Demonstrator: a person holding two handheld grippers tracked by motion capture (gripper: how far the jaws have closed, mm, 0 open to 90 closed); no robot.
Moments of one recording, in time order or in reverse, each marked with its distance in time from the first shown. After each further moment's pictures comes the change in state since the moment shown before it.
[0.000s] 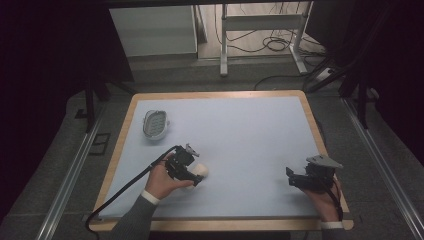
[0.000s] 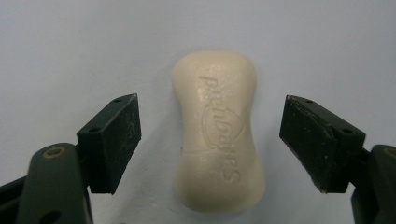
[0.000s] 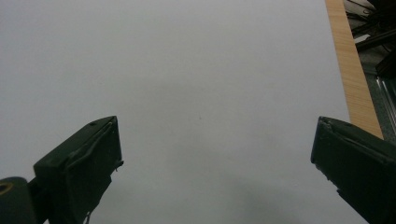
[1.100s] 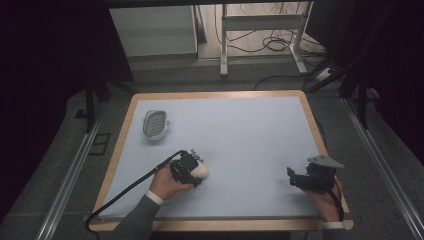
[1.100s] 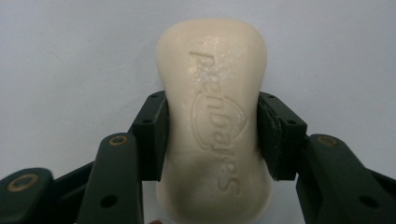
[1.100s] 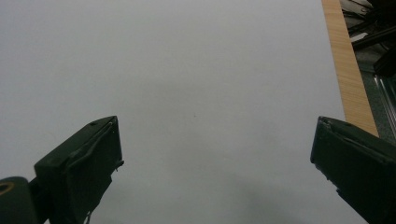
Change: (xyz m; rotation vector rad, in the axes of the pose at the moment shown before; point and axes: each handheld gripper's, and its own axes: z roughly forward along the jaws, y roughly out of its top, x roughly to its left) left arm -0.006 -0.003 0.020 0.063 -0.001 0.035; right arm -0.003 -0.001 0.000 0.001 -0.006 0.005
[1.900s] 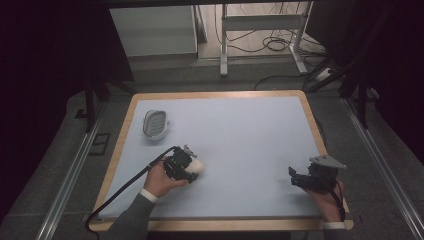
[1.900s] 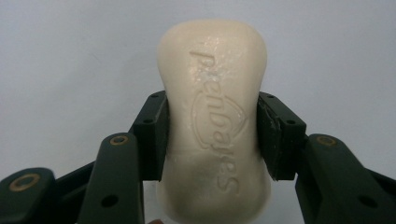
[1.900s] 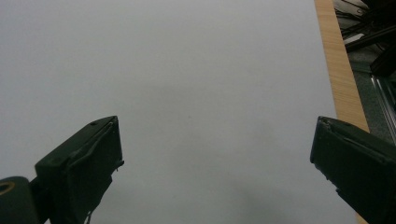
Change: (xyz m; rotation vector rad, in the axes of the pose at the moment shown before) left arm 0.015 -0.006 -0.017 -0.050 -0.009 -0.031; right arm -0.003 0.000 -0.003 -0.008 -0.007 0.007
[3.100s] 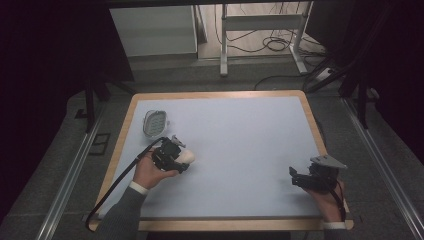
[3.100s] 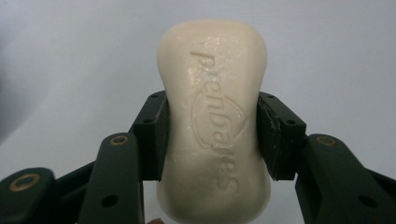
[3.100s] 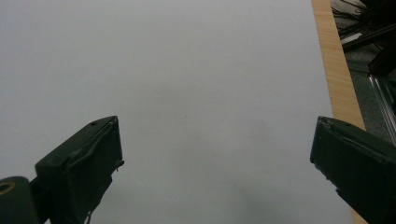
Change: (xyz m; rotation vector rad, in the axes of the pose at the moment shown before) left arm 0.030 -0.001 -0.028 -0.043 0.039 -0.040; right arm -0.002 0.000 0.000 -0.003 -0.004 0.003
